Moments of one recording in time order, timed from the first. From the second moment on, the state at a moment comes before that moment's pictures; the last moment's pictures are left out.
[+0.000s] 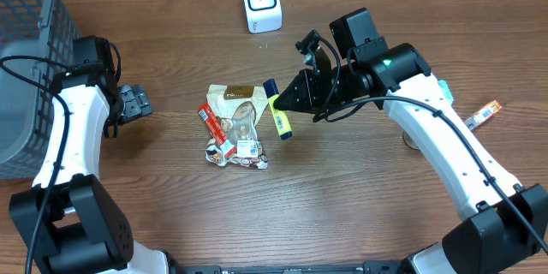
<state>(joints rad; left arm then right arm) 0.24 1.71 1.30 -0.92 -0.22 -0.23 0.42 1.68 1.54 -0.97 -0.76 0.32</state>
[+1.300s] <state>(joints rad) 0.24 1.71 1.30 -0.92 -0.22 -0.23 0.45 2.22 2.10 -0.25 -0.08 -0.02</state>
